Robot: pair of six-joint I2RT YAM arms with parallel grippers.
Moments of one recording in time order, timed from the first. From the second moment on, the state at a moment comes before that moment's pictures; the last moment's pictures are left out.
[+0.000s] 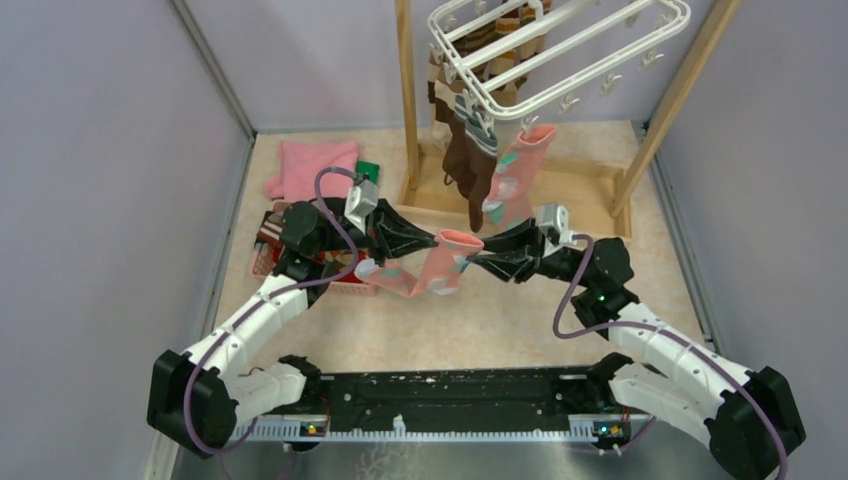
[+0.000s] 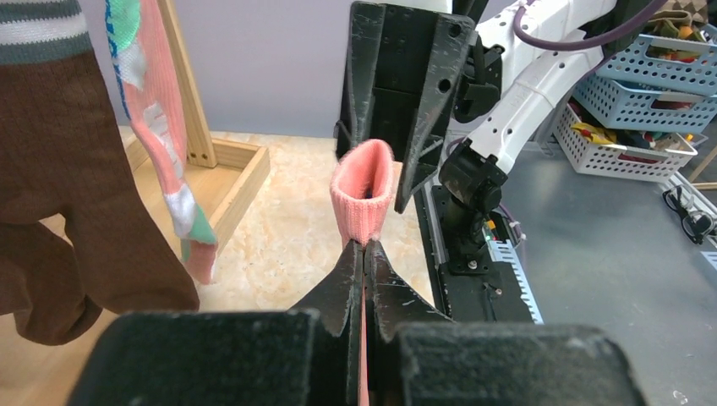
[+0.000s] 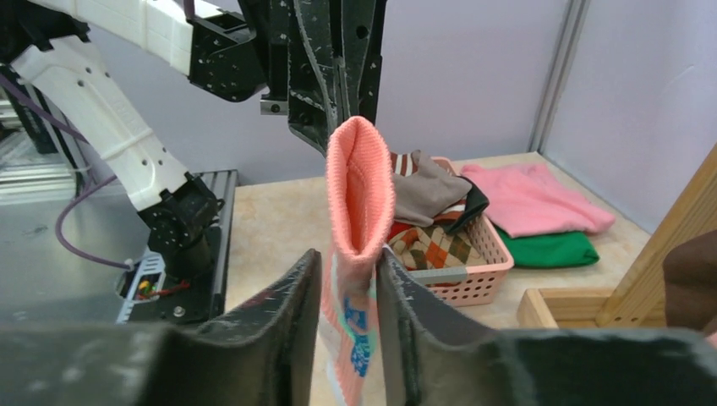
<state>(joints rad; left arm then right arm) -0.45 1.08 0.74 0.69 1.11 -0.40 0.59 0.90 0.49 0.79 -0.76 0.23</state>
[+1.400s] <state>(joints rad) -0.58 1.47 0.76 1.01 0.90 -0.51 0.59 0.61 0.51 0.50 -0.58 0.11</state>
